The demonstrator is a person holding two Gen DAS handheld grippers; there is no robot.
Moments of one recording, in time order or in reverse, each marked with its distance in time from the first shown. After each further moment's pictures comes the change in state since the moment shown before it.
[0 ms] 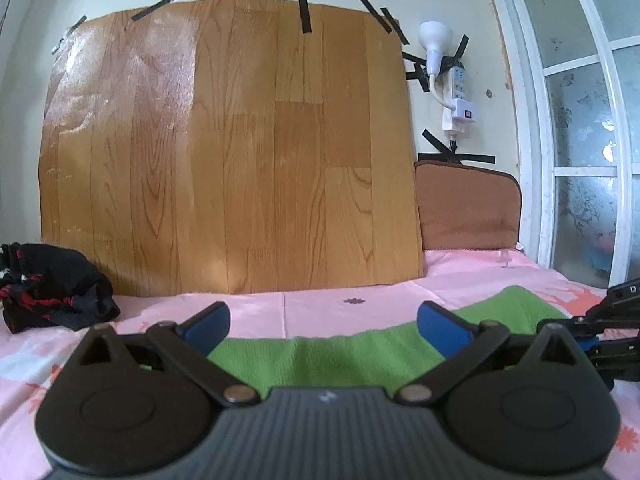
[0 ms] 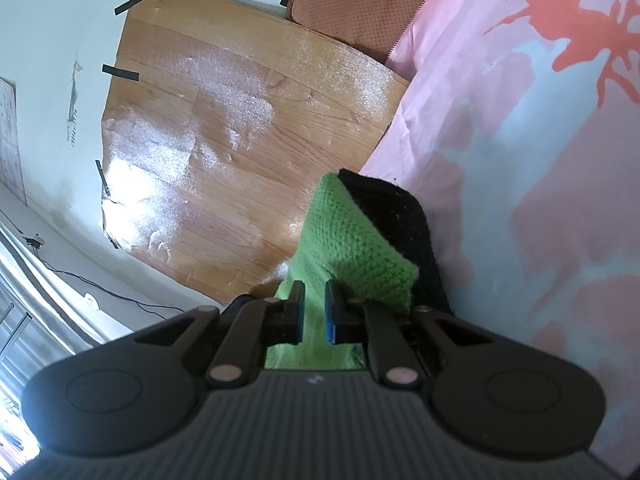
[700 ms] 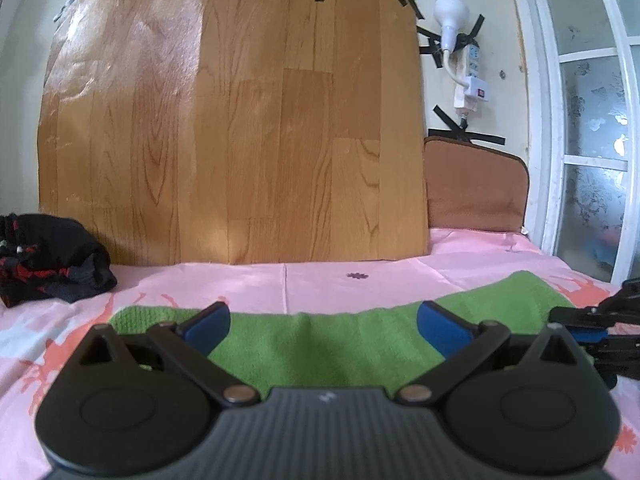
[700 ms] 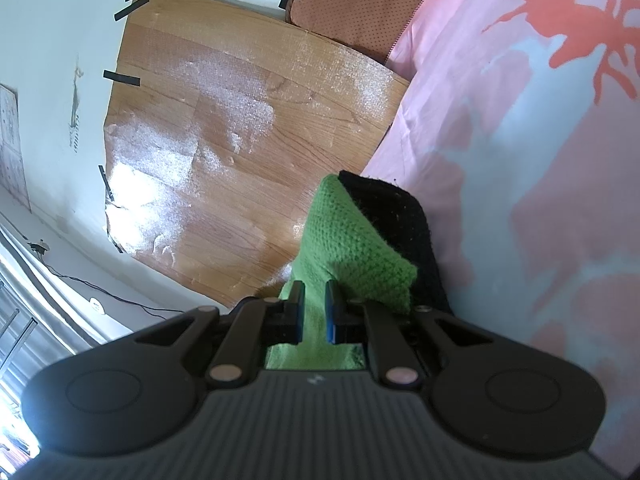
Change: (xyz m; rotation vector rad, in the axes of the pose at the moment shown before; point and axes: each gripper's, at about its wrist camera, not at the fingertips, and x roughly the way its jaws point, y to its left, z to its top) left arm 0.012 0.008 -0.001 -0.041 0.091 -0.001; right arm -0.002 -0.001 0.003 0.003 0.005 0.008
